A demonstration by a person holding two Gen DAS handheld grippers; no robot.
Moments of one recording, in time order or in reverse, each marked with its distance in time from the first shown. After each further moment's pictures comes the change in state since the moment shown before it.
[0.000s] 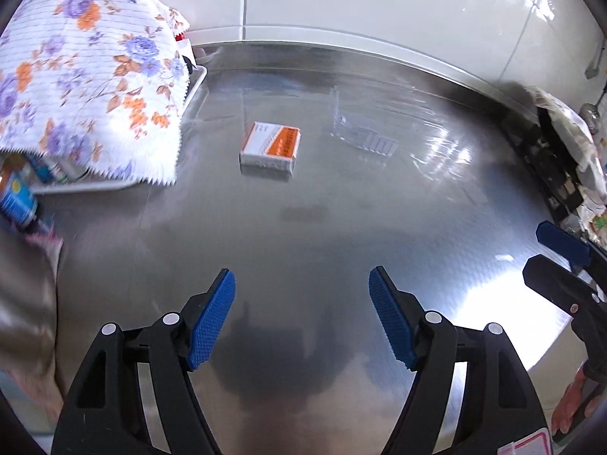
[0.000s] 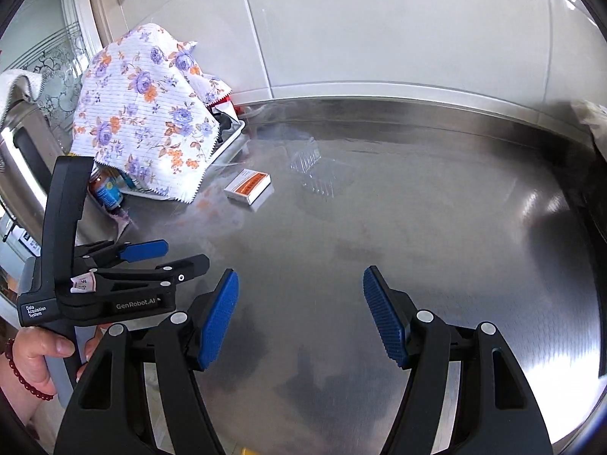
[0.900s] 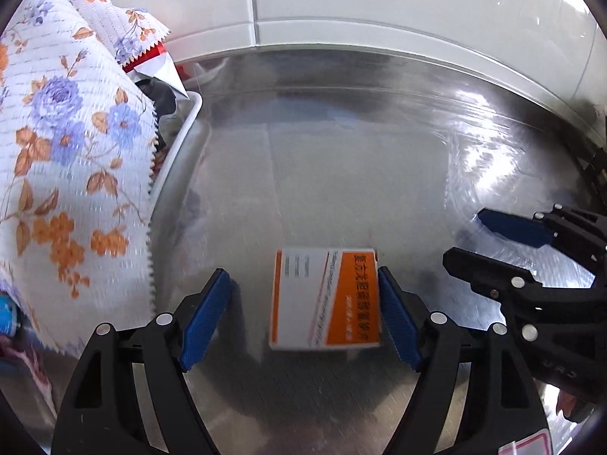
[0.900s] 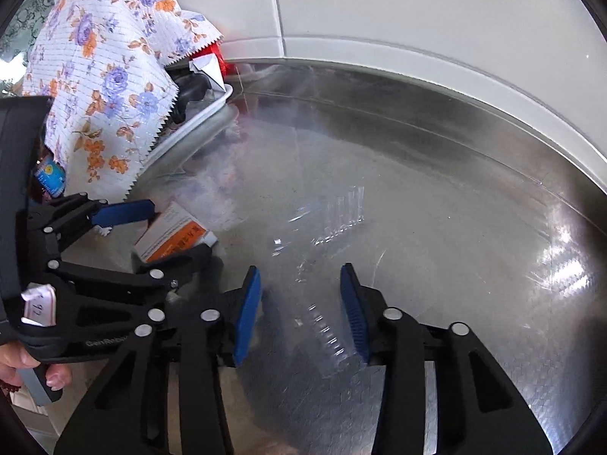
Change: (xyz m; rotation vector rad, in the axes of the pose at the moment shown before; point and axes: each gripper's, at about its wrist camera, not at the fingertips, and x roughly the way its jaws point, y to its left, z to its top) left arm 0.103 0.022 0.101 0.016 0.000 0.136; right arm 0.189 -0.008 0.097 -0.205 0.146 0.067
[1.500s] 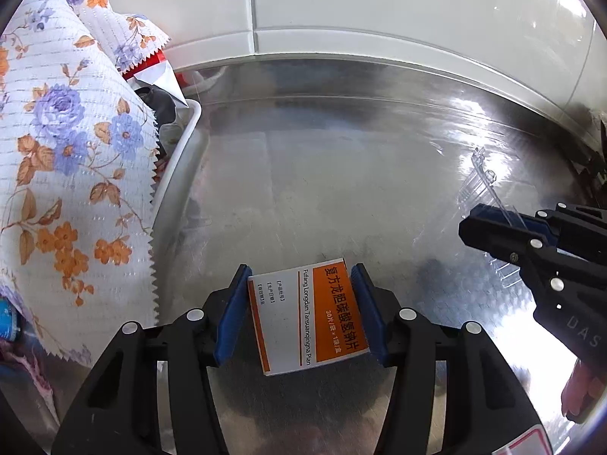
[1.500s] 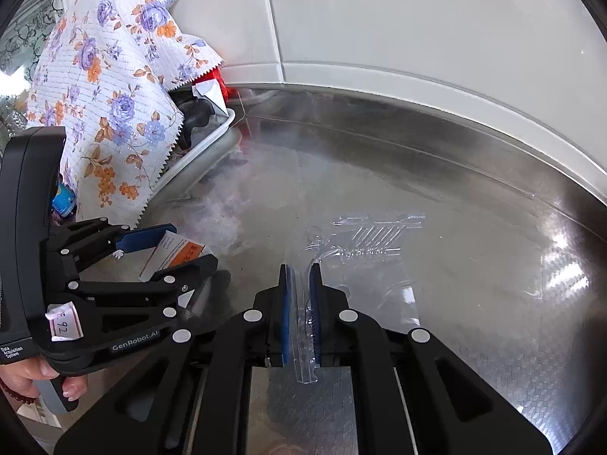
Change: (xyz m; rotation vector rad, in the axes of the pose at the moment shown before) left arm -0.005 0.002 0.007 -0.002 -0.017 -0.017; right arm -0.020 0.007 0.007 0.027 -0.053 0.010
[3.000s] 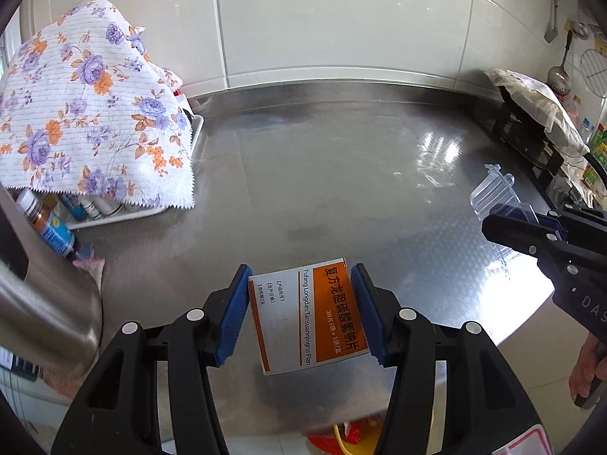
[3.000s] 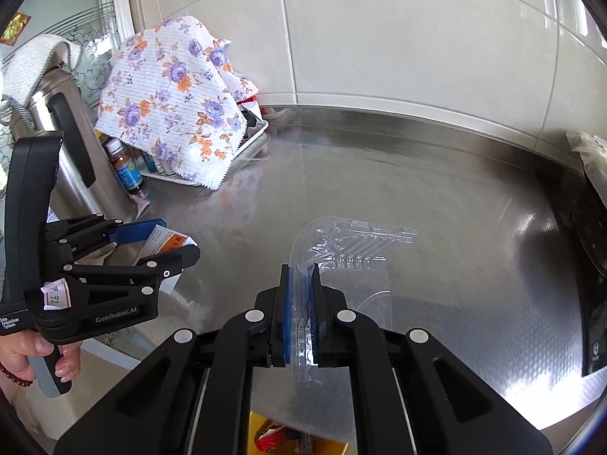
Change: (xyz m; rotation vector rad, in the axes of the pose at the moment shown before) left arm -0.189 -0.033 -0.147 0.120 -0.095 -0.076; right arm -0.201 0.079 -0.146 0.083 -0.142 -0.103
